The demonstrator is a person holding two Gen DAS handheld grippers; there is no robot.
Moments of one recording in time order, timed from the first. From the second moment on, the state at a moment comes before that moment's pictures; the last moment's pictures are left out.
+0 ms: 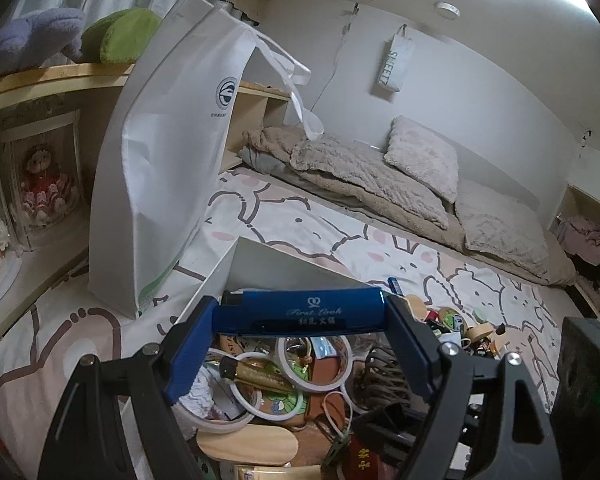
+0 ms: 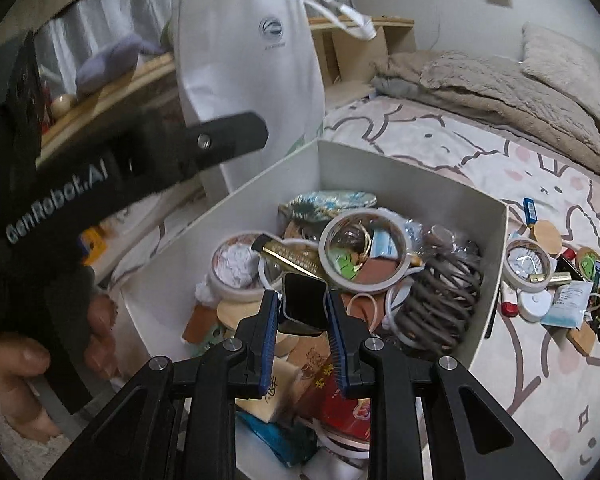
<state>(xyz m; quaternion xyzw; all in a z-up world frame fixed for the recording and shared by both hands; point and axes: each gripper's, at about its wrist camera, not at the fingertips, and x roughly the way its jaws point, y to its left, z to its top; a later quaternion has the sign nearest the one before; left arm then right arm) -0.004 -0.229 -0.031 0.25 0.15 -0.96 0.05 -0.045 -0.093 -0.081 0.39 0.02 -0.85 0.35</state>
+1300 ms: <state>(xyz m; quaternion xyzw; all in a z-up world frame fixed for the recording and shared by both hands) -0.025 -0.227 -0.066 0.34 0.11 -0.93 0.06 -0.041 -0.046 -0.100 0.40 -0.04 -0.87 0.30</state>
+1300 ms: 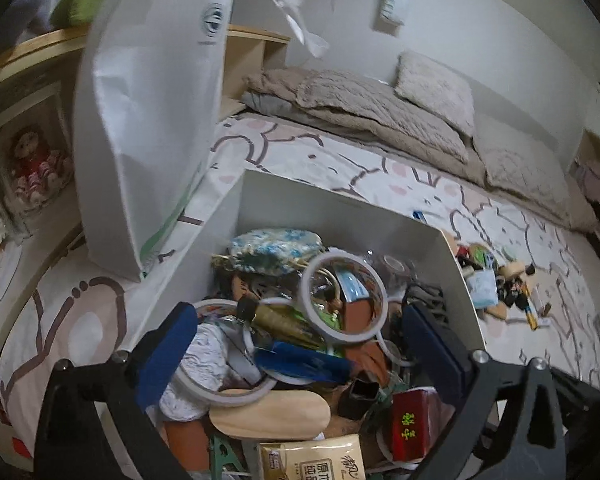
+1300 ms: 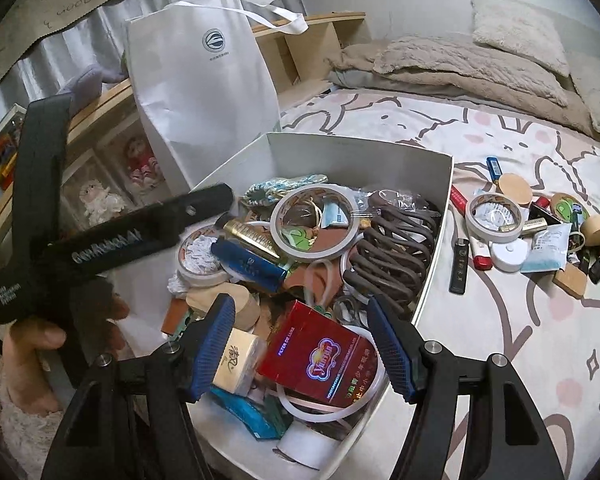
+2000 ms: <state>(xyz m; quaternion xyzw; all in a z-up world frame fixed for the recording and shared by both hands) -0.017 -0.226 -0.050 0.32 0.10 -0.94 0.06 -0.042 -0.037 -0.077 0.35 -0.02 -0.89 0.29</state>
